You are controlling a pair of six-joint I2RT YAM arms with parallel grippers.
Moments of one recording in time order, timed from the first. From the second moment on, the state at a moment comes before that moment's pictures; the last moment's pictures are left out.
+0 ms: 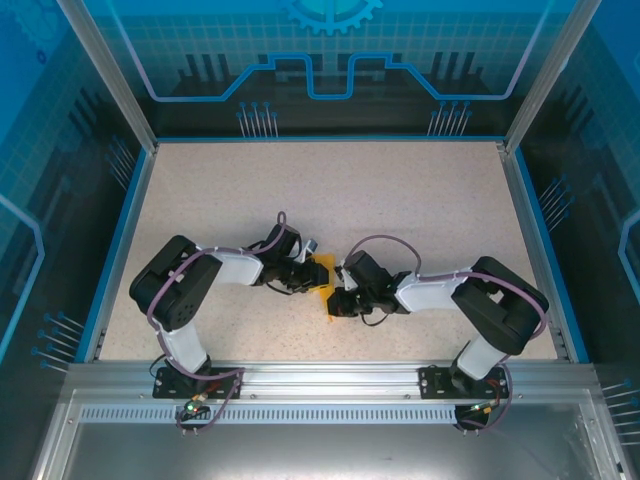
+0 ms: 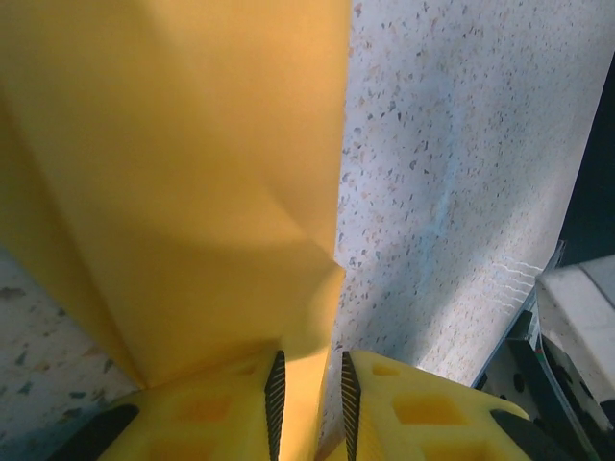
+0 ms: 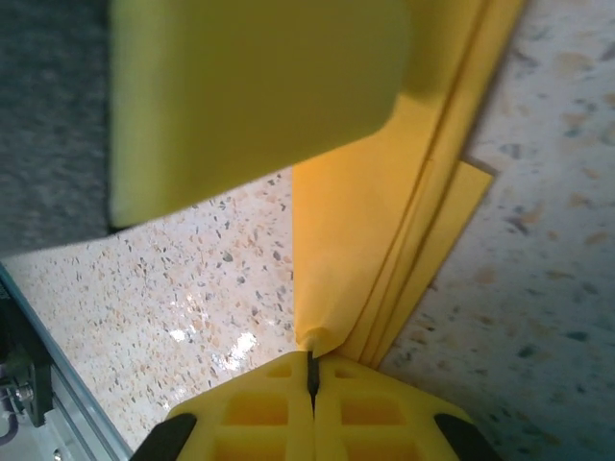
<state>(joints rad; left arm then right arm) -0.53 1.78 0.75 0.08 0.65 -0.81 0.83 1.63 0.63 0.03 -0.37 0.77</state>
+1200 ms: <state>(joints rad) -0.53 1.79 0.76 0.06 0.65 -0.81 0.79 1.62 0.55 0.34 -0.42 0.98</state>
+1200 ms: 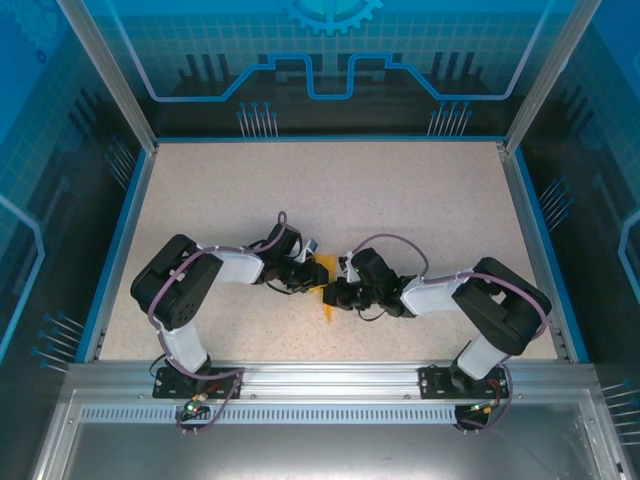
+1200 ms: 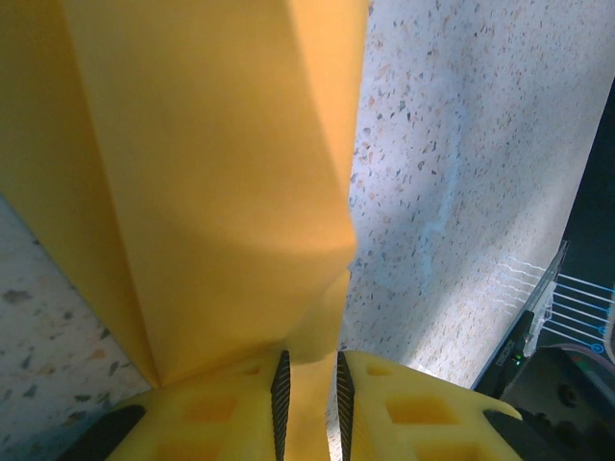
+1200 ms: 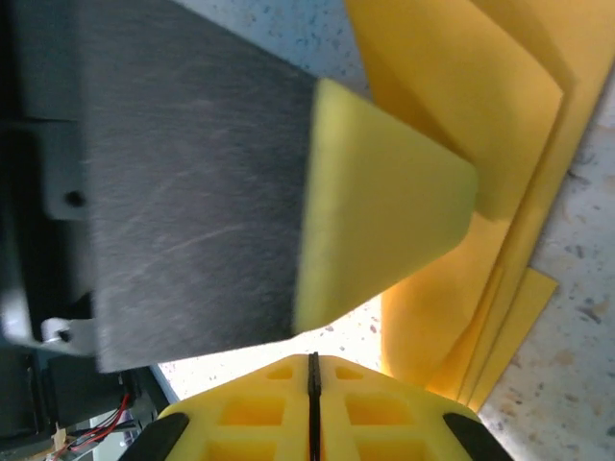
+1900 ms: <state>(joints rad) -0.53 1.79 0.76 0.05 0.66 -0.79 0.83 1.65 0.52 0.33 -0.40 1.00</state>
